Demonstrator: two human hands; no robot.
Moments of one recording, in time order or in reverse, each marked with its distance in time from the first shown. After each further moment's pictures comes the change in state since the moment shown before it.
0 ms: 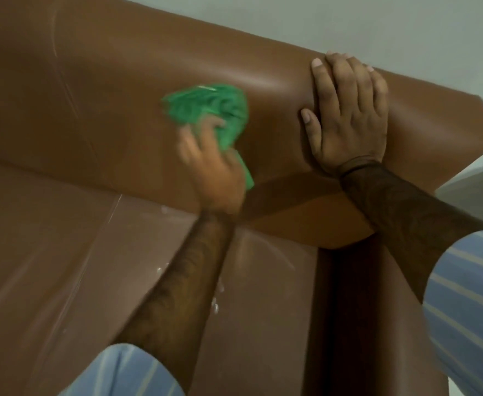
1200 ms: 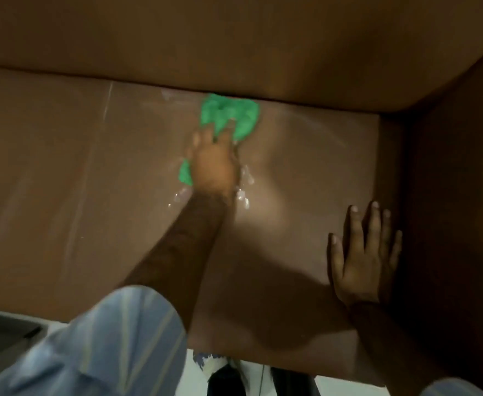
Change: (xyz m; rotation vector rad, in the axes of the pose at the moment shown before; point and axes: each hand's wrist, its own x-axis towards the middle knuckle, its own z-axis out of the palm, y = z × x) left_hand -0.202 -0.182 -0.023 0.522 -0.657 0.011; right_hand -0.460 -0.193 -0.092 0.194 -0.808 0.620
